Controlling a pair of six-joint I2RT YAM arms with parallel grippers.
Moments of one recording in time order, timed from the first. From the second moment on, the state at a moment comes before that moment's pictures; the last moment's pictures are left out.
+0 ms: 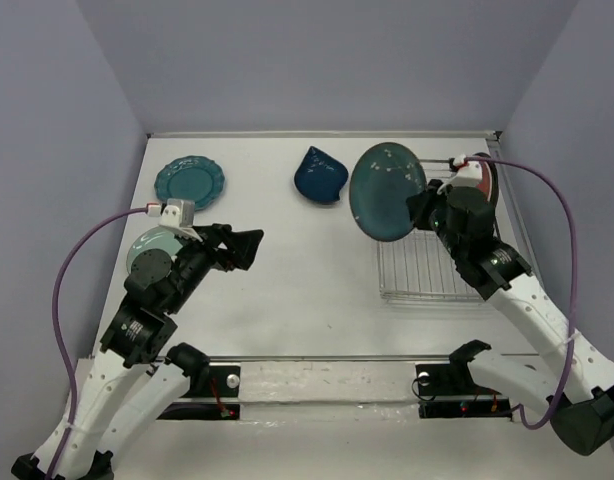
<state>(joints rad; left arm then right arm) -0.52 0.51 0.76 -0.27 0.00 -0.49 0.48 0.95 0.93 -0.26 0.19 0.46</state>
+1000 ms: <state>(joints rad) -0.55 0.33 0.70 -0.33 0.06 -0.39 0.24 1.23 1.11 -0.13 0.83 -0.28</state>
